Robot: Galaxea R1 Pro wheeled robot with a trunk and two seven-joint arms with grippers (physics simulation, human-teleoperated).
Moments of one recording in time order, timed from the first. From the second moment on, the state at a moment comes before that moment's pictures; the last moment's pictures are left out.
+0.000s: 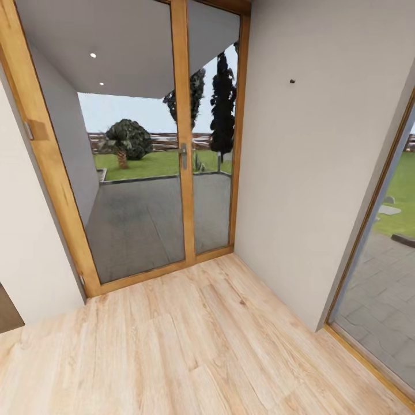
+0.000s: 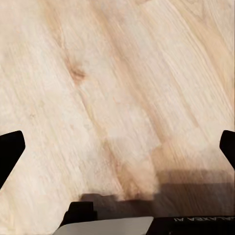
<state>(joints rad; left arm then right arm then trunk) 0.06 -0.06 0.00 -0.66 -0.01 -0.02 0.00 -0.08 -0.02 -0.01 -0.47 0.00 -0.22 0.00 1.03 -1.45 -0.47</state>
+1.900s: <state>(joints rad) 0.06 -0.02 0.01 -0.64 0.00 -0.02 0.00 -0.07 -0.05 0.00 -0.46 0.00 -0.22 0.00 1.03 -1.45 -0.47</state>
